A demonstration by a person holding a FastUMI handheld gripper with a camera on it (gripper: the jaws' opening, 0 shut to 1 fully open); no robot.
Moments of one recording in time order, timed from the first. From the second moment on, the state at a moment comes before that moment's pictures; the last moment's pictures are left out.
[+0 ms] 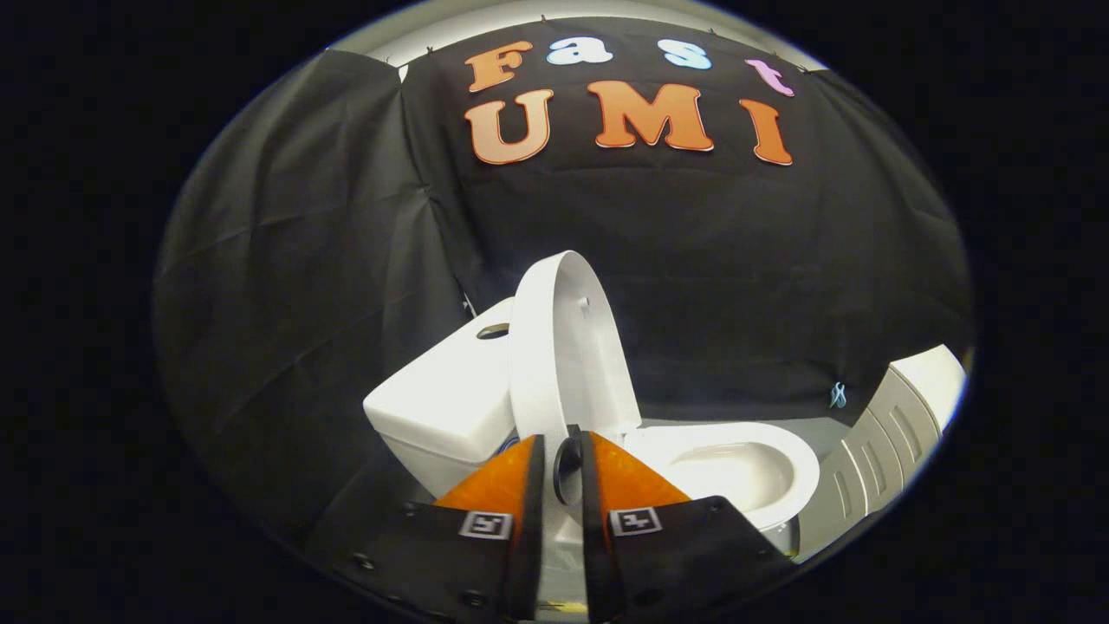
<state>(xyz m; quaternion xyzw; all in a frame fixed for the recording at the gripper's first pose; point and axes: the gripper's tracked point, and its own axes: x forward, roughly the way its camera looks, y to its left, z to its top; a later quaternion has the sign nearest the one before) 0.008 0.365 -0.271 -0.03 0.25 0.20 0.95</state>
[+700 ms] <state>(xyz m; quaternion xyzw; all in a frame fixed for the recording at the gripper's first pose) 0.053 0.248 -0.139 -0.08 0.10 0.13 0.98</state>
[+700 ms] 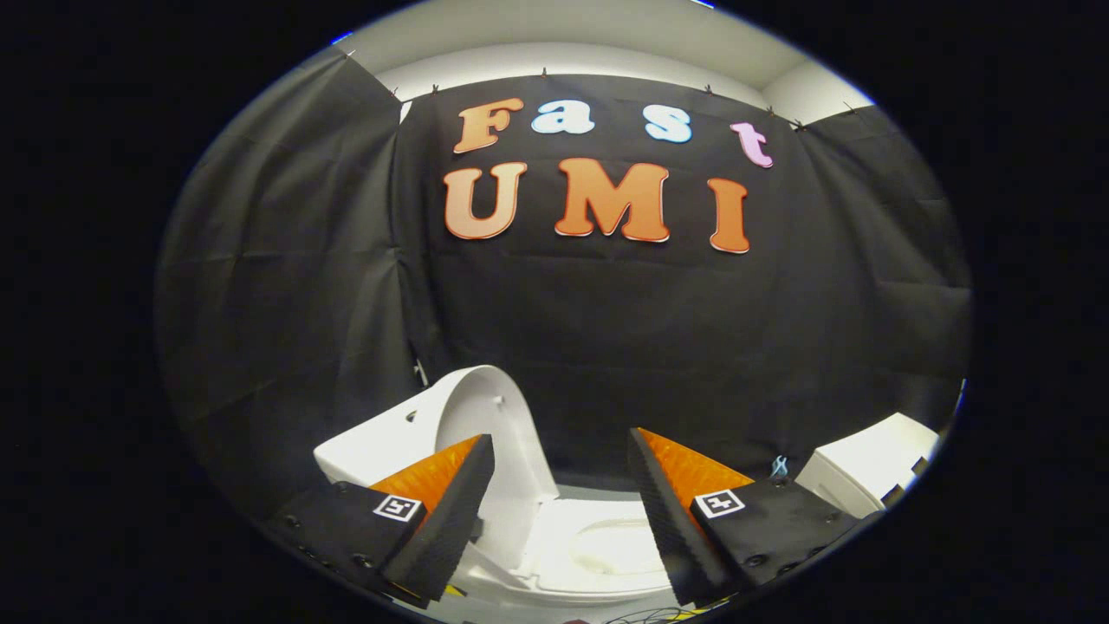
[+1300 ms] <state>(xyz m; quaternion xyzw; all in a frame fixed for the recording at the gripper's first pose) 0.087 0.109 -0.080 -0.07 0.05 0.05 0.99</state>
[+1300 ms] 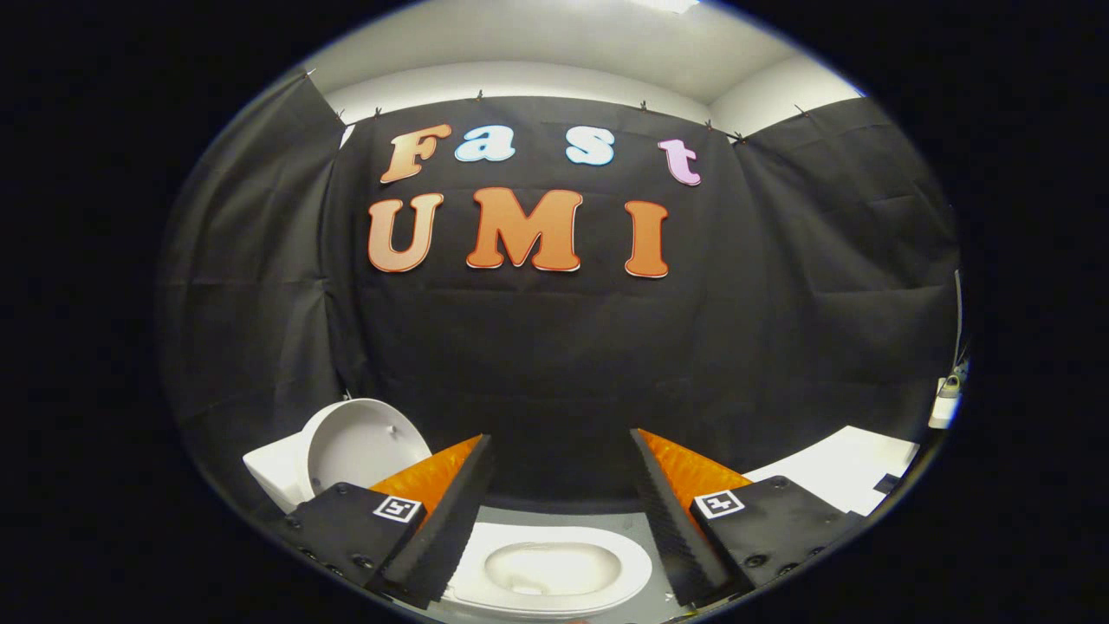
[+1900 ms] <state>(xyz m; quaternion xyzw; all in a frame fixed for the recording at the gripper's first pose) 0.096 0.039 -0.031 -0.05 0.04 0.00 1.00</state>
